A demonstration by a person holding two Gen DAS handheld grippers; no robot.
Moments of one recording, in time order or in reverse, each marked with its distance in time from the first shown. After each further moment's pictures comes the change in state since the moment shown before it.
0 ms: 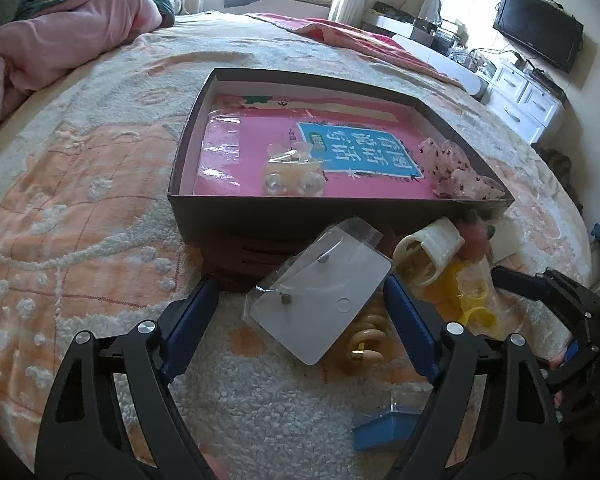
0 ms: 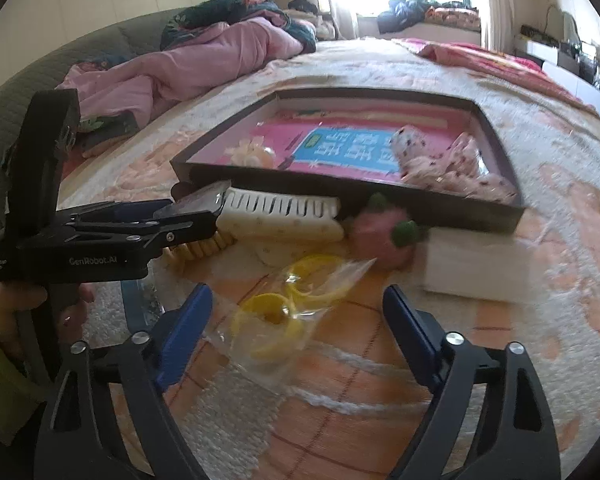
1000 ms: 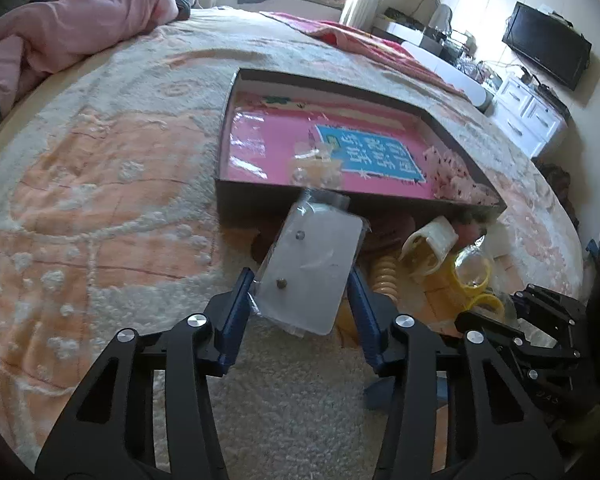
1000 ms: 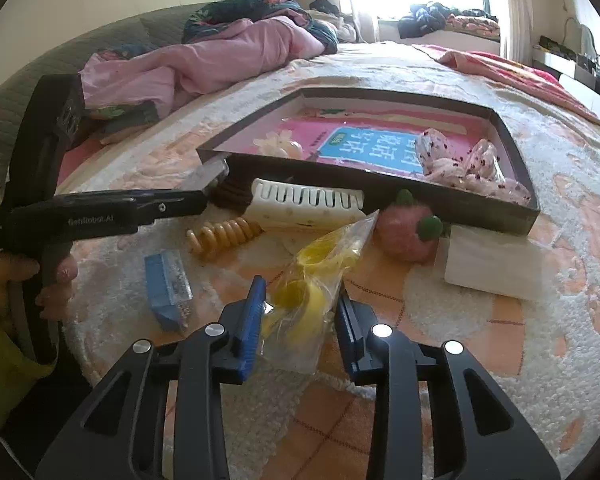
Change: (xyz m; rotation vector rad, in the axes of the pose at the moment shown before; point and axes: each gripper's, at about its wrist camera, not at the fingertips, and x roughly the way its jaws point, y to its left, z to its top) left arm -0.028 0.014 -0.006 -0.061 -0.007 0.001; right arm -0.011 0.012 -0.009 -0.072 -0.012 0.041
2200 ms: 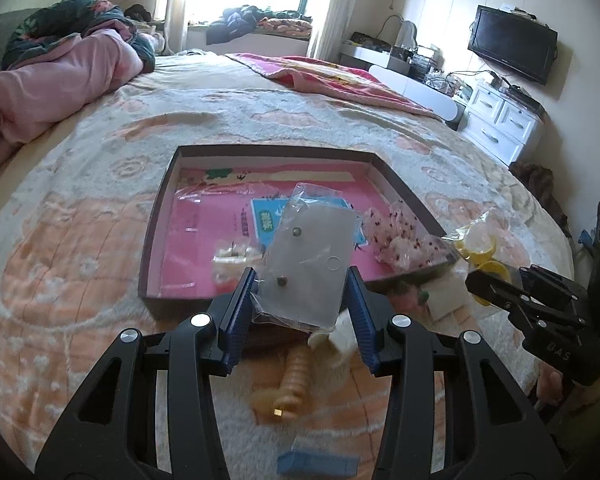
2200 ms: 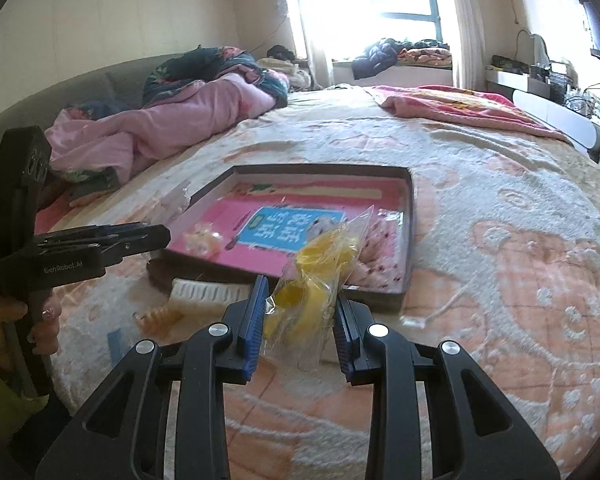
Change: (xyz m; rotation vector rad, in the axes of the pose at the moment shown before) left arm -0.002 -0.061 0.045 0.109 -0.124 -0.043; right arm -0.053 -0.064 0.033 0.084 -0.179 -0.127
